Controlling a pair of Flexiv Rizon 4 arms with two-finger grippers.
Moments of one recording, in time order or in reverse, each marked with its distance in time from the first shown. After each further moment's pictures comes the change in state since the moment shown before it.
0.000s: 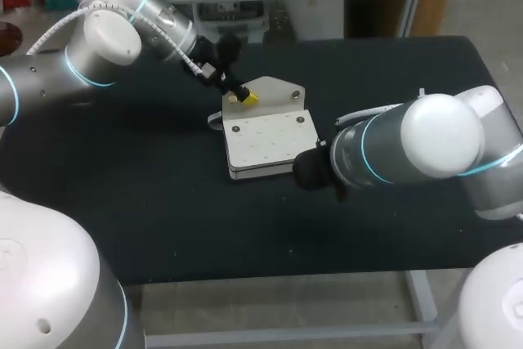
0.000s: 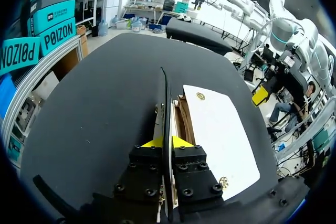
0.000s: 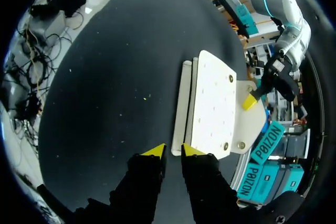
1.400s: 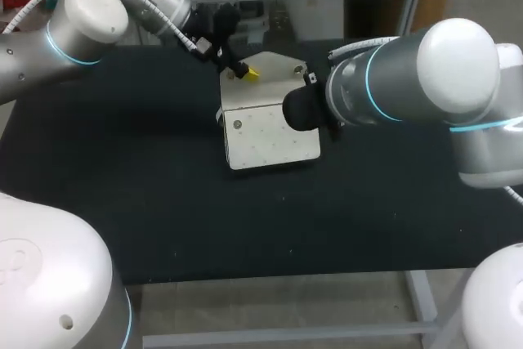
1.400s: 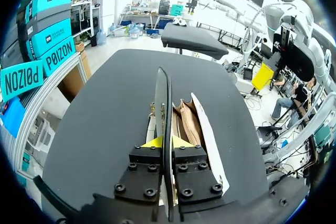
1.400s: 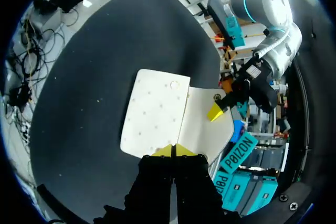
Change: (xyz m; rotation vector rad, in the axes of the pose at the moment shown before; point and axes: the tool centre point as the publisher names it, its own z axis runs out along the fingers) left arm 0.021 -0.049 -0.049 0.020 -0.036 0.068; right arm -0.115 0.016 -0.064 -0.038 -0.122 -0.095
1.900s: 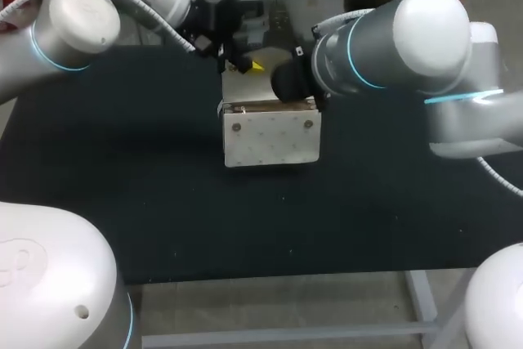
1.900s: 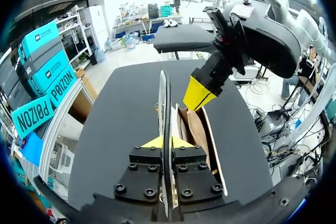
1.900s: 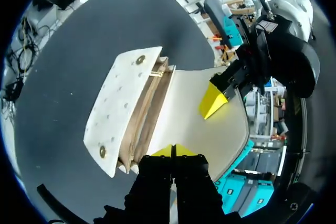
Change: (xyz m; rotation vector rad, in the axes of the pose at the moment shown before) left arm 0.055 -0.040 -0.034 0.005 -0.086 0.194; right arm -0.054 -0.012 0.036 0.002 -0.030 -0.021
